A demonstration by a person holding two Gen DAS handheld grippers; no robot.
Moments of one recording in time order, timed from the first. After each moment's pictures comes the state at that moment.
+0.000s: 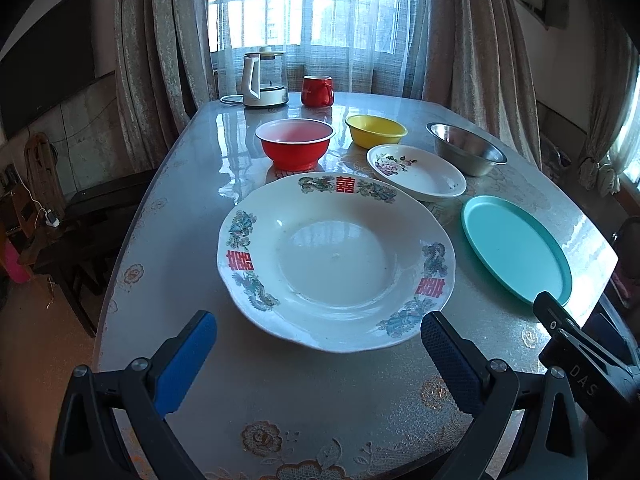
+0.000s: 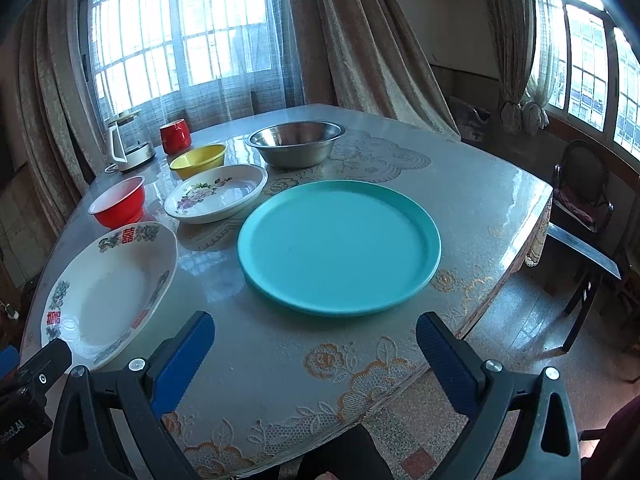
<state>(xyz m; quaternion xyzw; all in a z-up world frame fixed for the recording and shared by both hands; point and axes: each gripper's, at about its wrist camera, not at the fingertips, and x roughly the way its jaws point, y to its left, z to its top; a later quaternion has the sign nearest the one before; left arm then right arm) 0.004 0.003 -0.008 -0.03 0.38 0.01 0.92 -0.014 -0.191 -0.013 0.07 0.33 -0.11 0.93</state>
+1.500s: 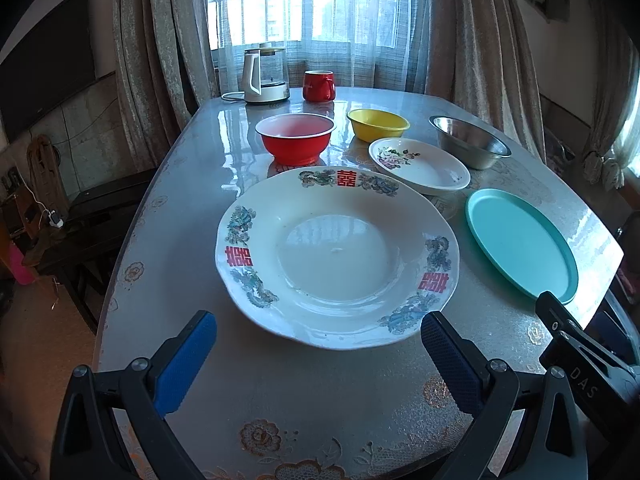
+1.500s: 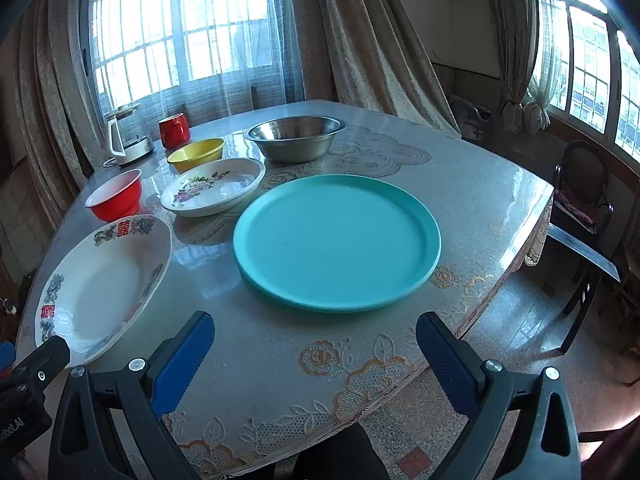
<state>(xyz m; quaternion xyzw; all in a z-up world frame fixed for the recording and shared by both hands) 0.005 0.000 -0.011 -0.02 0.39 0.02 0.92 -0.012 -0.192 -0.019 0.07 0.34 -0.11 0.93</state>
